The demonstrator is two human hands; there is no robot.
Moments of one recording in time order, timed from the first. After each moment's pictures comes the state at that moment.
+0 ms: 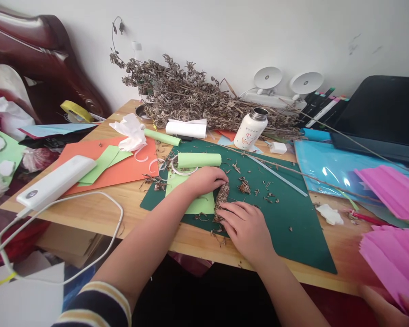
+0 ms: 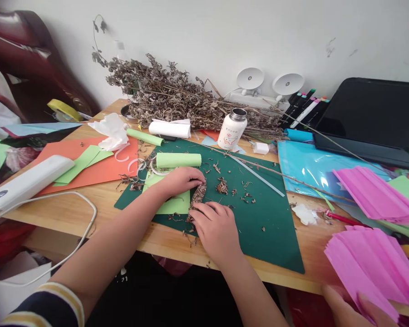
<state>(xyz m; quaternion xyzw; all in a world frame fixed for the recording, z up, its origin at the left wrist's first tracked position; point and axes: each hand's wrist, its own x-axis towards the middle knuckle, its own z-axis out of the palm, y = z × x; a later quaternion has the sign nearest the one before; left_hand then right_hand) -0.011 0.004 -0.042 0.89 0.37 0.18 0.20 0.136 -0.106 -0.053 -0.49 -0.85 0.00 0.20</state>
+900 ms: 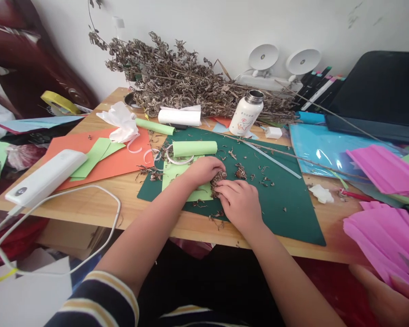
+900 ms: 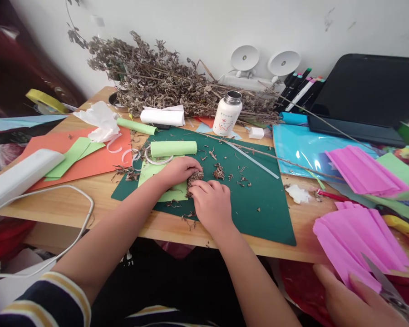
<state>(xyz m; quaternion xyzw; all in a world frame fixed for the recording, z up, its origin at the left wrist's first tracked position) -0.005 0.000 -0.049 0.86 0.41 0.20 0.23 0.126 -0.092 -0.055 -0.55 -0.81 -0.03 0.20</state>
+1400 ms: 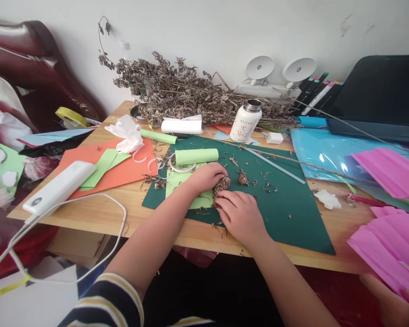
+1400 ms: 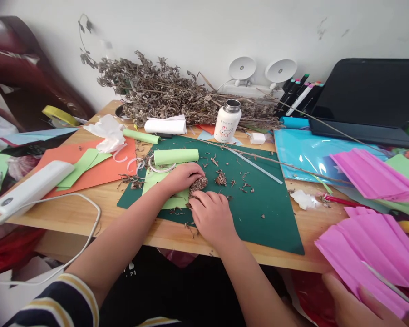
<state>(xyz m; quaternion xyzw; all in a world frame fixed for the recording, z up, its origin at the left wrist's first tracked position) -0.005 0.004 -0.053 0.87 0.38 0.22 0.21 0.127 -0.101 -0.056 -0.49 -0.85 -0.04 0.19</state>
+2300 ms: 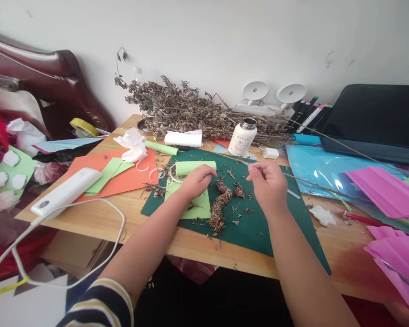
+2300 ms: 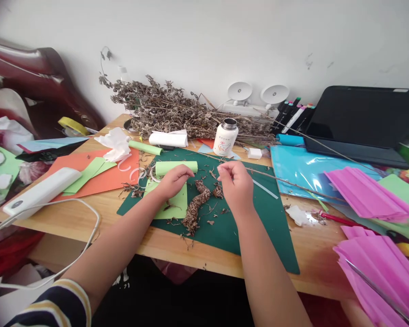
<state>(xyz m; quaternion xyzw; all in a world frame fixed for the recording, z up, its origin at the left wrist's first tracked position) -0.019 0.008 -0.047 0.81 0.43 0.35 0.20 0.165 -0.030 -0.009 -0.57 -0.65 0.09 0.50</state>
